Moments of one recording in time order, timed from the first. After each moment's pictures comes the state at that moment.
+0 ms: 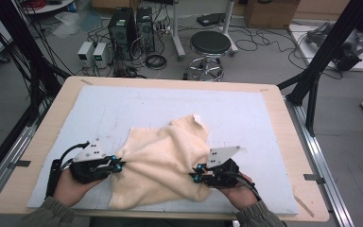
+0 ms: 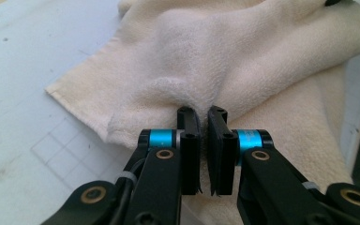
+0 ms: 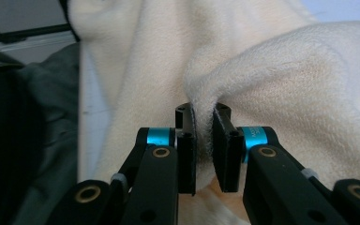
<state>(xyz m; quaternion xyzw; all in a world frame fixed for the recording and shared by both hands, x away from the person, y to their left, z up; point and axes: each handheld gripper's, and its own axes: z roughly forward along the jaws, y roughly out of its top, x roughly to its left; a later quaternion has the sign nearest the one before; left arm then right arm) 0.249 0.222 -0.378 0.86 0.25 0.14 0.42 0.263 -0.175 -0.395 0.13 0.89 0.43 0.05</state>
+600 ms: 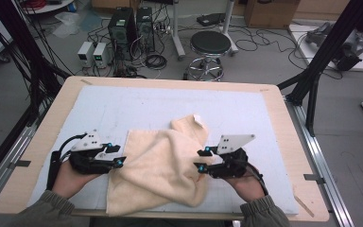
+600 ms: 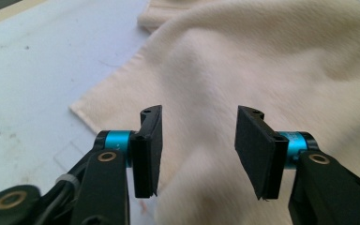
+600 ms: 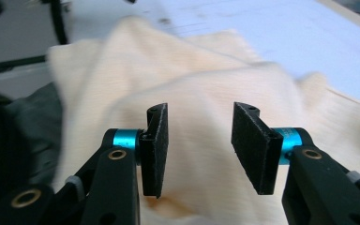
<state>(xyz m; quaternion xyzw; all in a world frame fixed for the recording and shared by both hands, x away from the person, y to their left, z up) 0.282 0.218 -0.373 0.84 0.27 0.14 0.44 0.288 -0.200 -0.367 0.16 0.86 0.48 0.08</state>
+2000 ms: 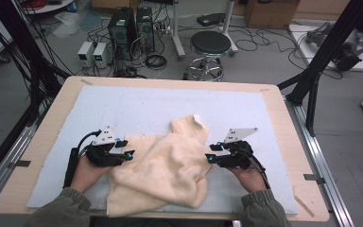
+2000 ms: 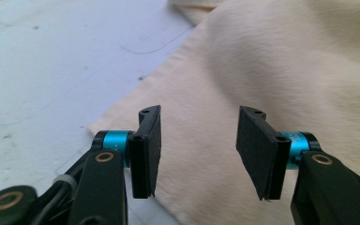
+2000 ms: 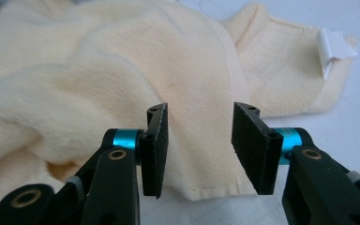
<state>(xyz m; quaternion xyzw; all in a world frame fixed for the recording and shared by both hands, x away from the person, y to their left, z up) 0.318 0.205 -0.415 0.84 0.31 0.17 0.42 0.324 -0.226 -0.408 0.25 0.87 0.42 0.08</state>
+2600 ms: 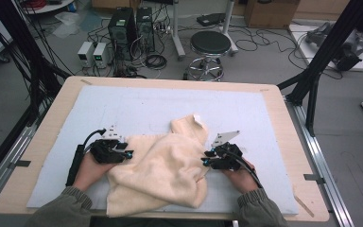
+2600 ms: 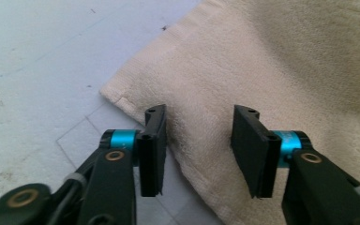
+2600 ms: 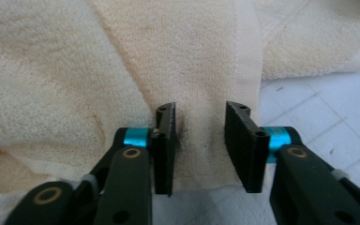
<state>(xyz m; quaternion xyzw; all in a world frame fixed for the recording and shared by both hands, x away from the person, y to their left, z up) 0.338 0.205 -0.436 0.86 0.34 0.13 0.36 0.333 -0.206 -0.435 0.26 0.90 0.36 0.08</state>
